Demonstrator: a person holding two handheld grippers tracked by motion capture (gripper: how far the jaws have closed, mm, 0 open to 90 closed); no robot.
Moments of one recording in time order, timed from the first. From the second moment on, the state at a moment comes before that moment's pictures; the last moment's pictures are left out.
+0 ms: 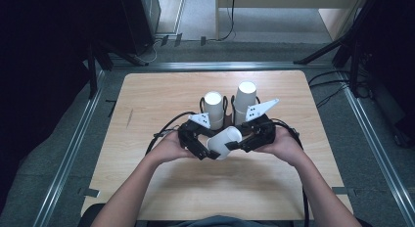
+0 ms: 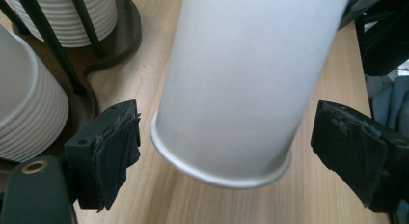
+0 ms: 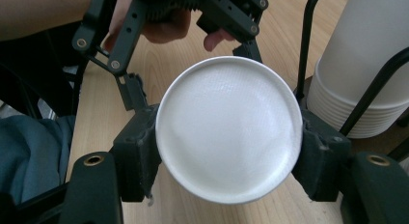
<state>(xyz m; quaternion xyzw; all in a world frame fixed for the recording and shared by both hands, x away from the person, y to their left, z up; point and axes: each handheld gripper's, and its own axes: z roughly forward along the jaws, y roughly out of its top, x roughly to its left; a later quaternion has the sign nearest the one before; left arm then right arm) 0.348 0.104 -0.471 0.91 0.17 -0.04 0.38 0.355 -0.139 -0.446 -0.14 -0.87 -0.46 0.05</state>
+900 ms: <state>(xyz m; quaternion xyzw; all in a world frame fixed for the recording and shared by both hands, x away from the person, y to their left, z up) 0.344 0.102 -0.475 0.90 0.16 -0.04 0.41 0.355 -0.142 -0.437 -0.15 -0.85 -0.49 0.07</state>
